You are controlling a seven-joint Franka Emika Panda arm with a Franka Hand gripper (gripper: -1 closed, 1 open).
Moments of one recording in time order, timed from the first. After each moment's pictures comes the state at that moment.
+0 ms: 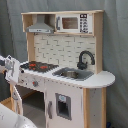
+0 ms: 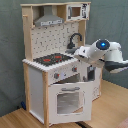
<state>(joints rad) -0.38 -0.76 1.23 -2.24 -0.20 2.16 -0.40</state>
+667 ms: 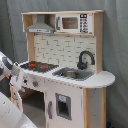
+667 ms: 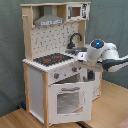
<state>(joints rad) -0.38 -0.61 1.23 -2.28 -0.09 2.16 -0.49</state>
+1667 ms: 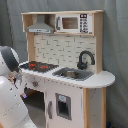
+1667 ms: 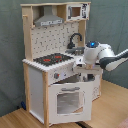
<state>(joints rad) -0.38 -0.40 1.23 -2.29 -0.09 2.16 -0.60</state>
